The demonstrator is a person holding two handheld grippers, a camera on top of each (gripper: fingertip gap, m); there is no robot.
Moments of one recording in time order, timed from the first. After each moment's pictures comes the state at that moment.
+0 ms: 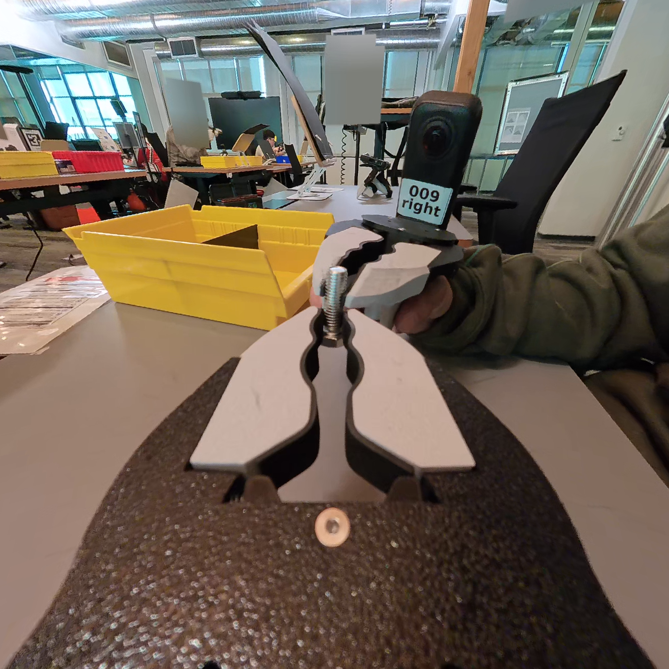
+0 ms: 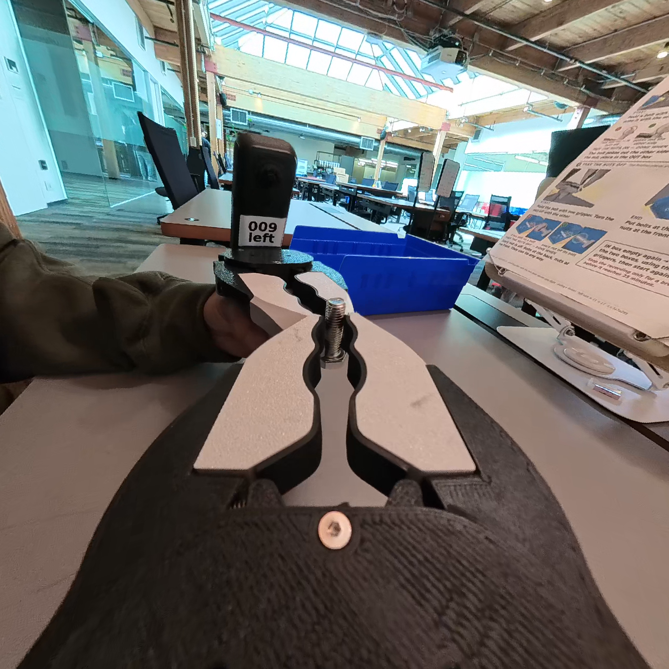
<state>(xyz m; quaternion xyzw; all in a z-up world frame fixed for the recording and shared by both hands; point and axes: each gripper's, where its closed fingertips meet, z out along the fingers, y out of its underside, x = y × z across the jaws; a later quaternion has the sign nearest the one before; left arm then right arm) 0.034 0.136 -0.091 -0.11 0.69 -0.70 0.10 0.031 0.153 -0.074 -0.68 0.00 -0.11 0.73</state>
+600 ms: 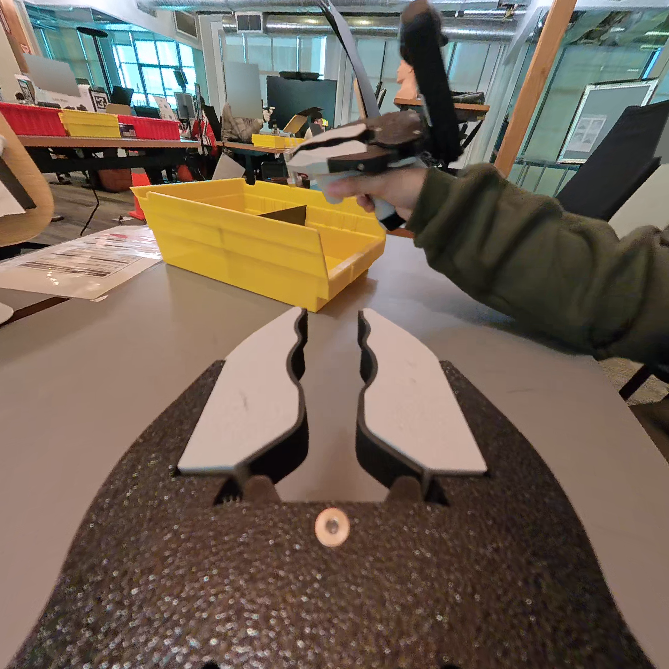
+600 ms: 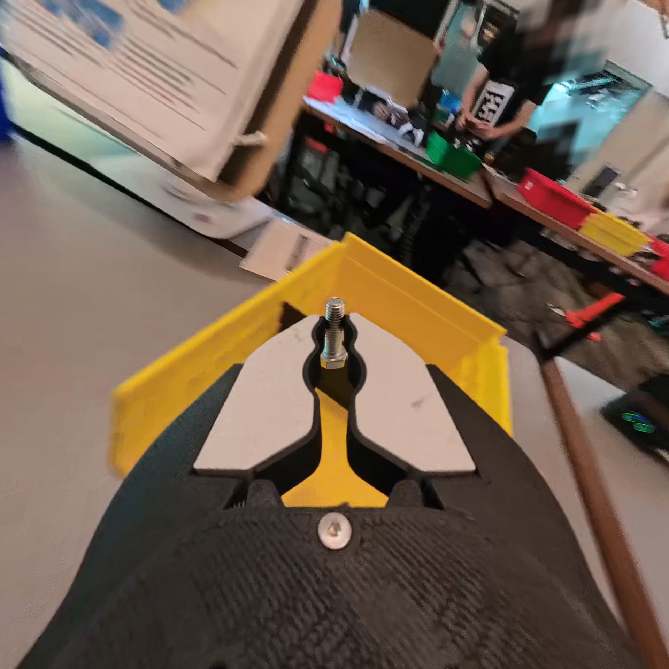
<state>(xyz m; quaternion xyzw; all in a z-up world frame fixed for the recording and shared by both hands) 0.060 0.155 -0.101 -0.19 0.69 -0.69 0.13 0.220 -0.038 -0.054 -0.72 0.31 -0.44 0.44</state>
